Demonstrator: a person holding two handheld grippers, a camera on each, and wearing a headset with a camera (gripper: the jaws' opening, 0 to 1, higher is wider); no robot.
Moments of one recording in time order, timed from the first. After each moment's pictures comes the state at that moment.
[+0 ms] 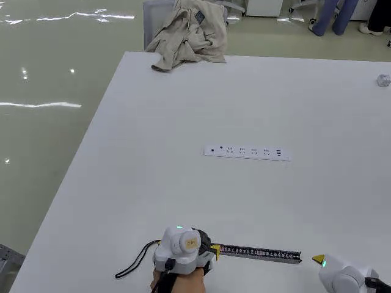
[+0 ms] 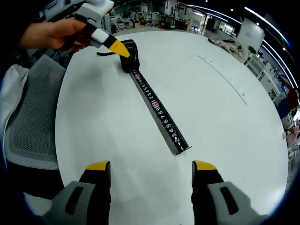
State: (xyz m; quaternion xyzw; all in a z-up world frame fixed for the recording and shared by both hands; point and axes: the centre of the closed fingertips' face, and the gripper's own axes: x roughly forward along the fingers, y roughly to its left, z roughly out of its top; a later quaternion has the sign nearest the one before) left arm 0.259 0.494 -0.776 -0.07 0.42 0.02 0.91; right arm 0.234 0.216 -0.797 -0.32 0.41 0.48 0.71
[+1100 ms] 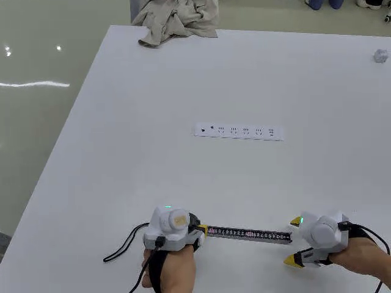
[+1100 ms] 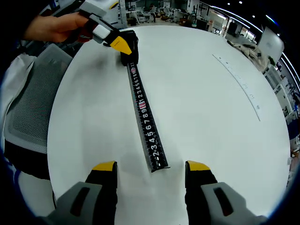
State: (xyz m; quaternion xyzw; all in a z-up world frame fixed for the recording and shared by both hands) left arm 0.269 0.498 -0.798 -0.08 0.44 0.03 0.89; right arm 0.277 0.226 -0.818 -0.36 0.41 0.55 0.64
